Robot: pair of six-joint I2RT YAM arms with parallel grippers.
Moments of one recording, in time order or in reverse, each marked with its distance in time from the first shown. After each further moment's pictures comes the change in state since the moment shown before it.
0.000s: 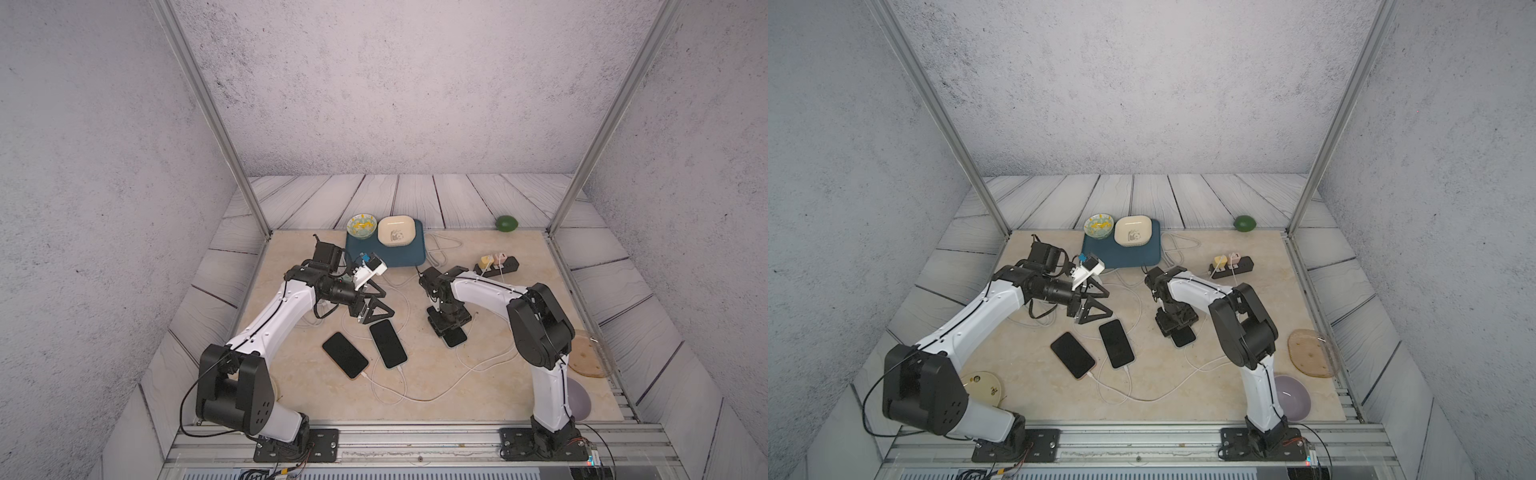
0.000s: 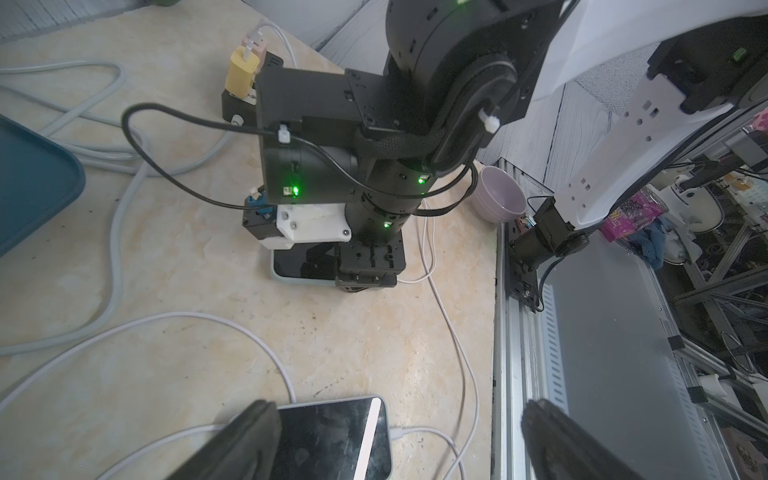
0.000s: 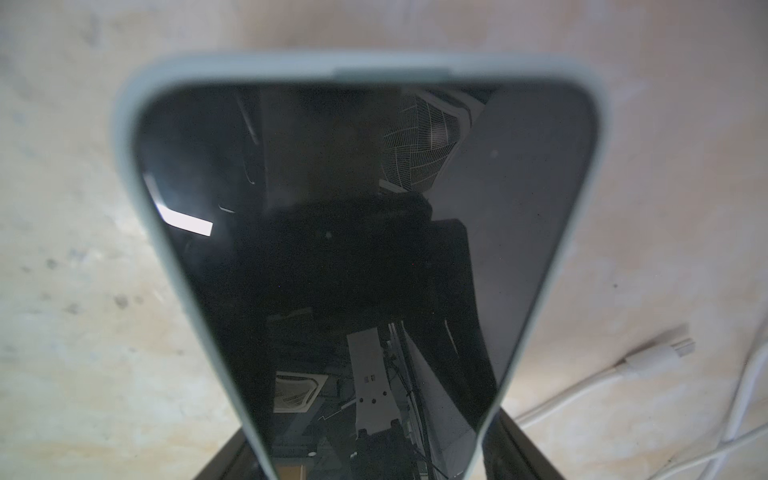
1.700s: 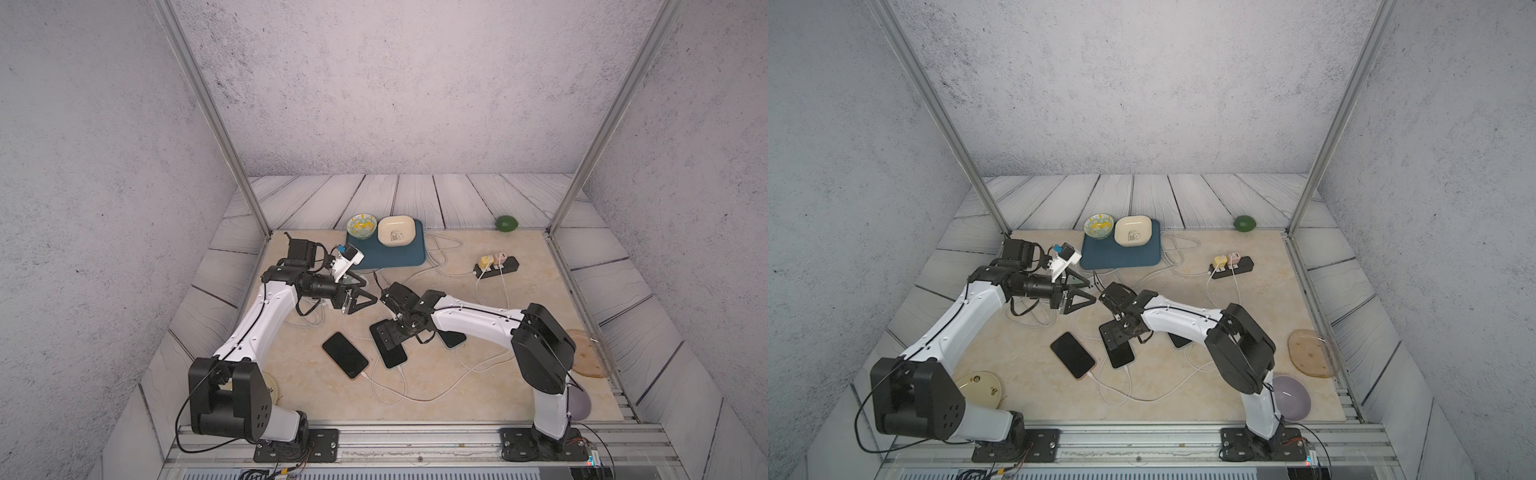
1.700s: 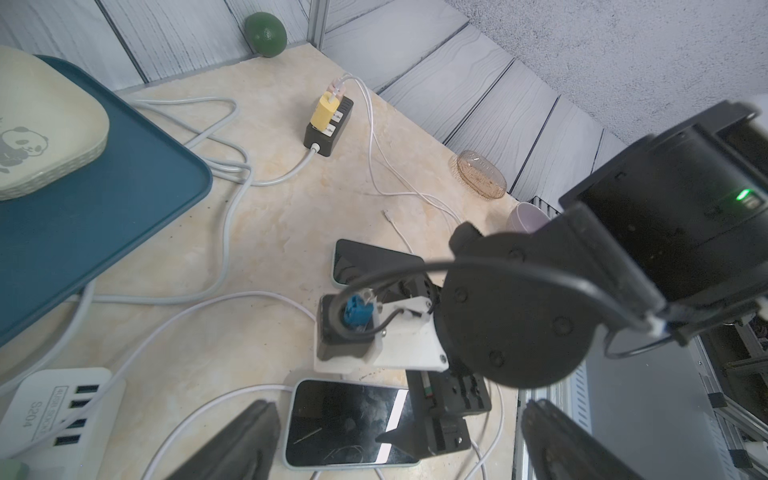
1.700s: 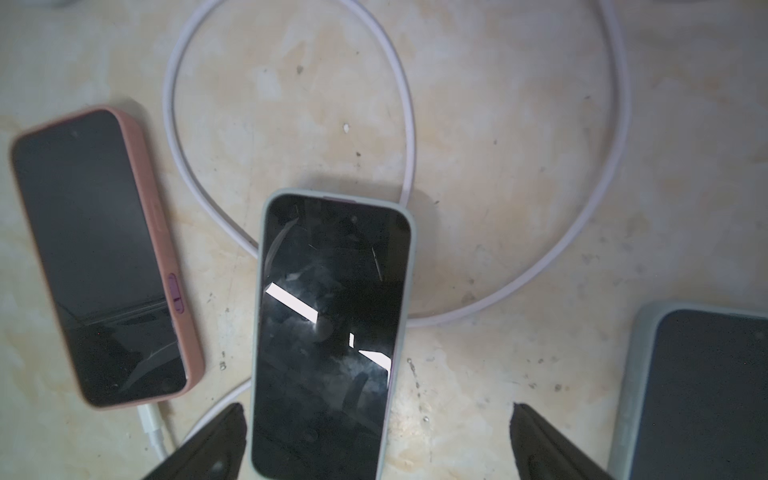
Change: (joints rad) left arm 0.163 -0.045 0.000 0.003 0.019 -0.022; right arm 0.320 -0.080 -0.031 0.389 -0.060 0.200
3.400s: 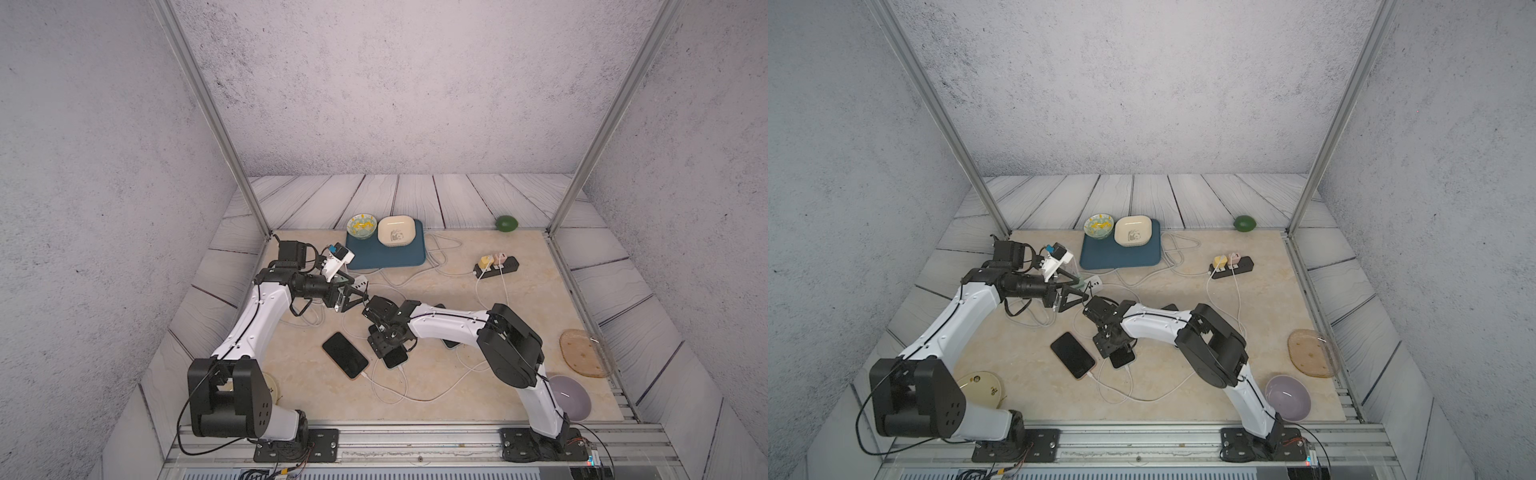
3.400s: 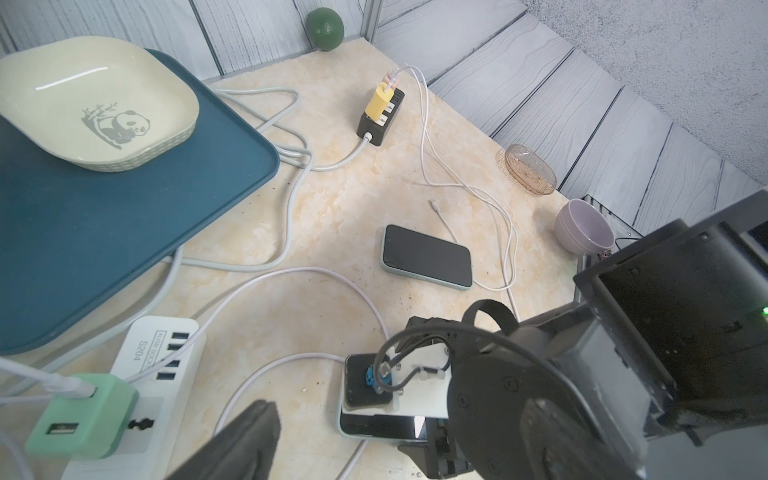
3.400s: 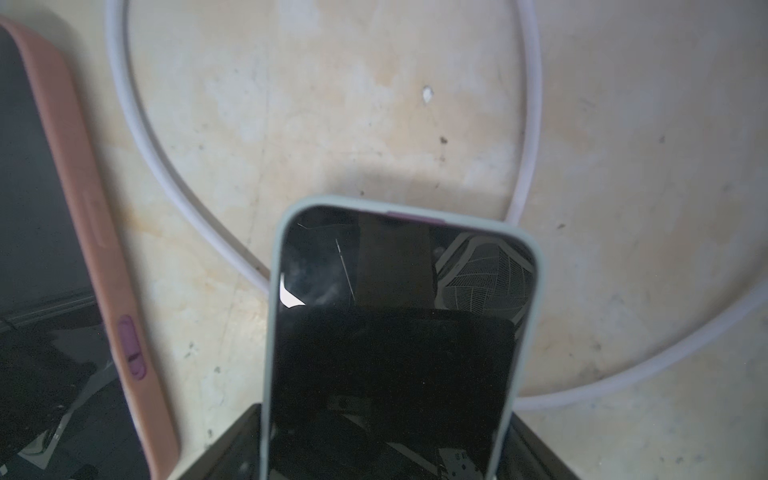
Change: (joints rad) left arm 0.072 0.000 -0.025 0.030 -0.072 0.026; right arm 0.062 0.166 0.108 0.001 0.044 -0.005
